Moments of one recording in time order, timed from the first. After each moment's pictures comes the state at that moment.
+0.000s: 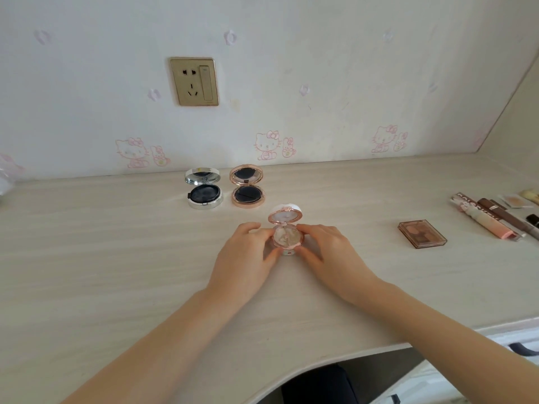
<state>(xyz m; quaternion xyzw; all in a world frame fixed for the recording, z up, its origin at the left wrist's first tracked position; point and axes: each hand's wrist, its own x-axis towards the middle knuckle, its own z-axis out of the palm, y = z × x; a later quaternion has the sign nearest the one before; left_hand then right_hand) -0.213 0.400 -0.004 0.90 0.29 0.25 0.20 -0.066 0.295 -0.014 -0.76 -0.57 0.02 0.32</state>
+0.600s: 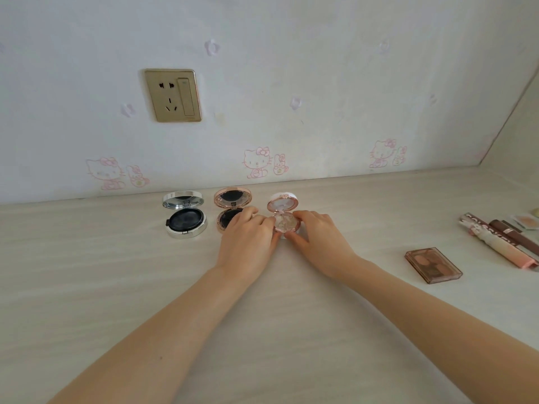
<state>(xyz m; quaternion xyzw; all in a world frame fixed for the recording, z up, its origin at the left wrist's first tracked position) -0.126 0.476 -0.017 0.92 0.23 0.30 -0.07 0.004 0.375 -0.014 -0.81 -0.52 0.02 0.28</state>
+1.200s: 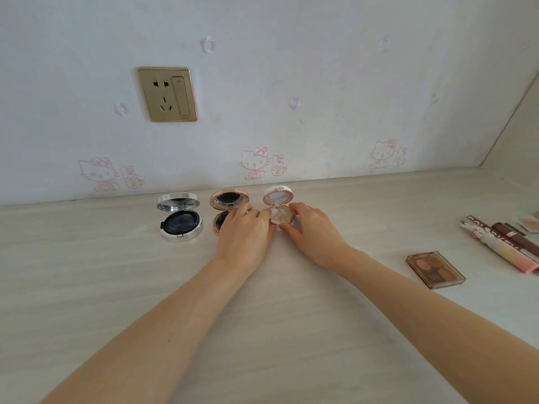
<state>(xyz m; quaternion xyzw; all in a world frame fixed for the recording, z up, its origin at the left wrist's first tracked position) -0.108 0.491 -0.017 0.91 0.26 0.30 -0.07 0.016 0.396 -0.009 -0.80 -0.51 0.02 0.30</state>
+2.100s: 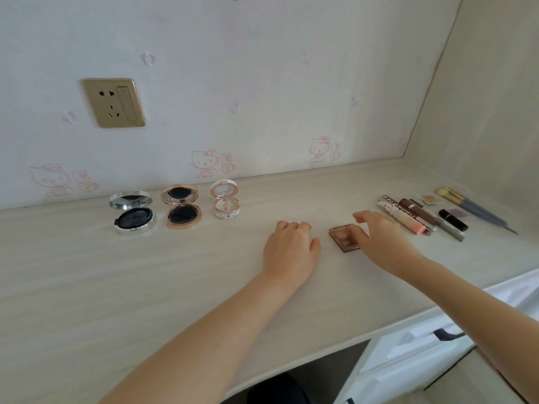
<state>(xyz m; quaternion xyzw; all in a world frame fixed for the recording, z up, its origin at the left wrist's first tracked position) -0.046 0.320 -0.008 0.94 0.22 0.22 0.17 0.080 0.187 0.014 -0.91 -0.35 -0.02 0.23</state>
